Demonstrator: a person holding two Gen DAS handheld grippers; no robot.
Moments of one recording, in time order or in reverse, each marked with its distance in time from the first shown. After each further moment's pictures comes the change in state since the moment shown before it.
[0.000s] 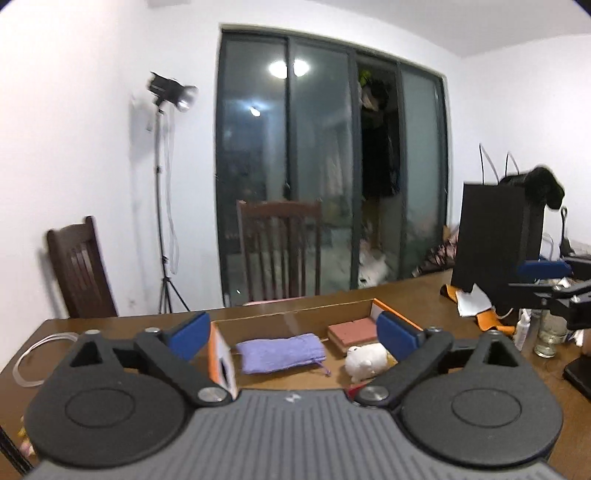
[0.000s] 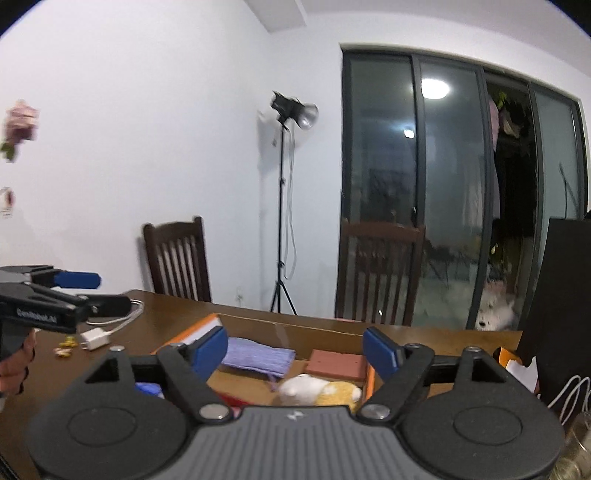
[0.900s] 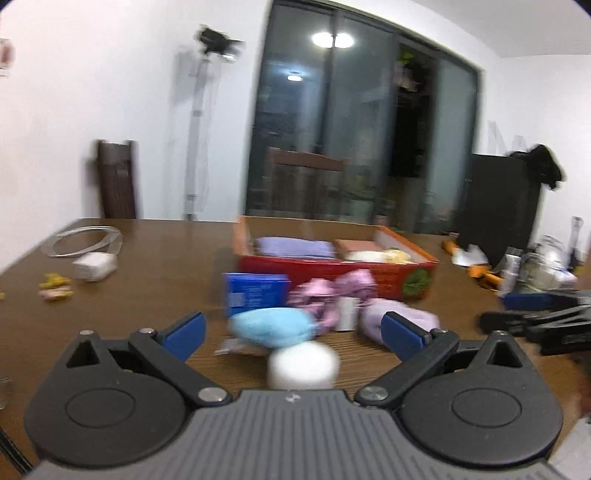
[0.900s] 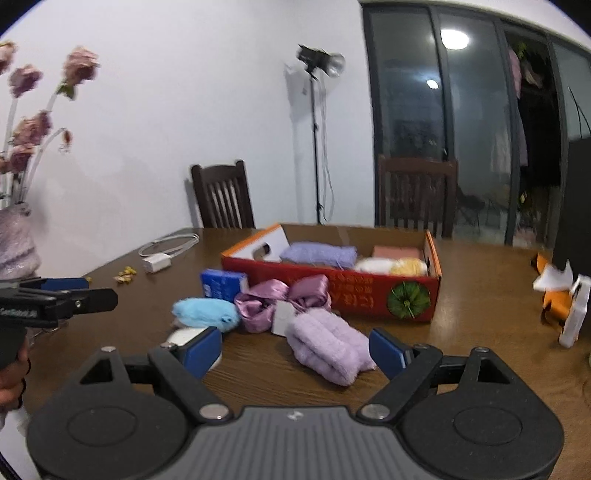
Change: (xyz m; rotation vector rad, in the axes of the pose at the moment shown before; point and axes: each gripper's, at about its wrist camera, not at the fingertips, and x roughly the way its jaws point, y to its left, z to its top) left arm -0.080 -0.005 -0.107 -0.135 0.119 0.010; right arm -0.044 0.052 -0.101 0.072 0.186 0.103
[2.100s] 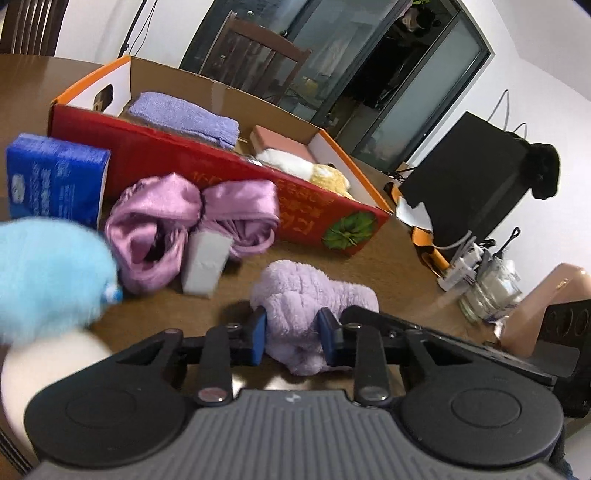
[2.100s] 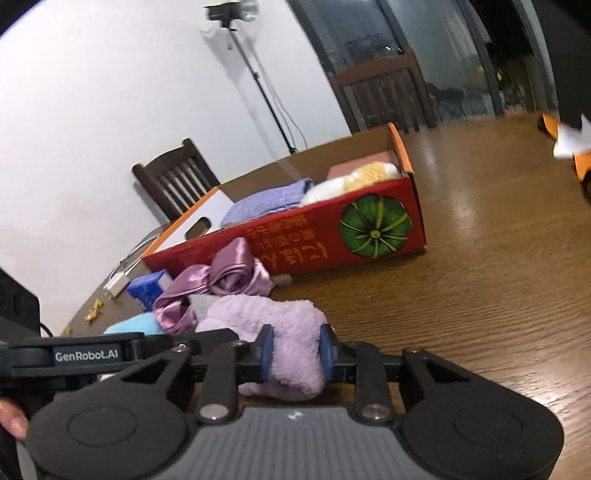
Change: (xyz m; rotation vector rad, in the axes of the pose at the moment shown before) left arm 0.178 -0.043 -0.008 -0.319 0.369 -0.283; right arm 0.113 -0.093 -0.016 0.328 0.157 0.090
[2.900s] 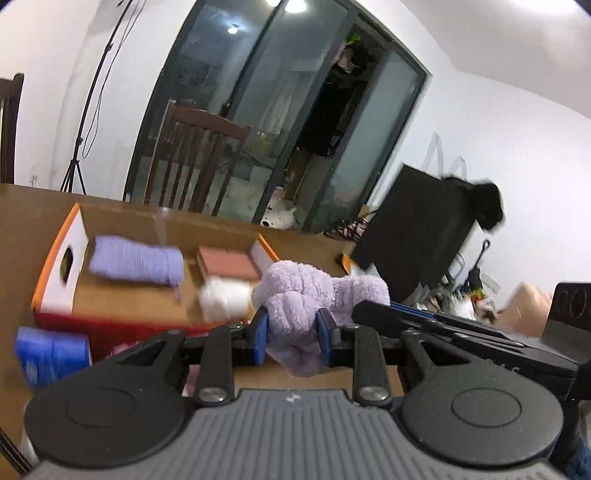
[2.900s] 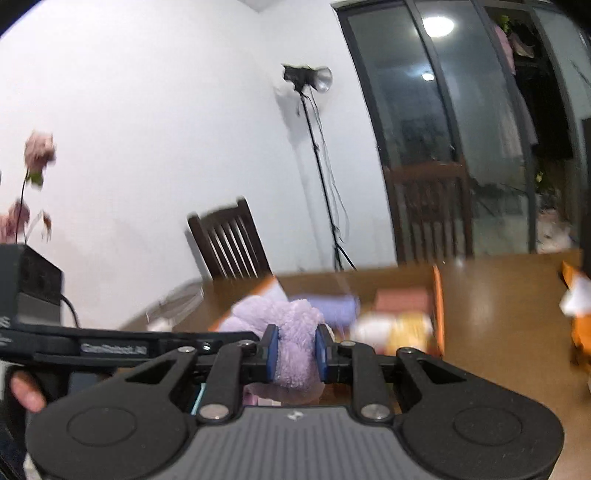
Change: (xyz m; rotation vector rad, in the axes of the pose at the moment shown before) left arm -0.049 -0.051 0.090 0.185 -0.187 -0.068; right arm -0.072 0.053 0.084 -0.209 -0.216 0.076
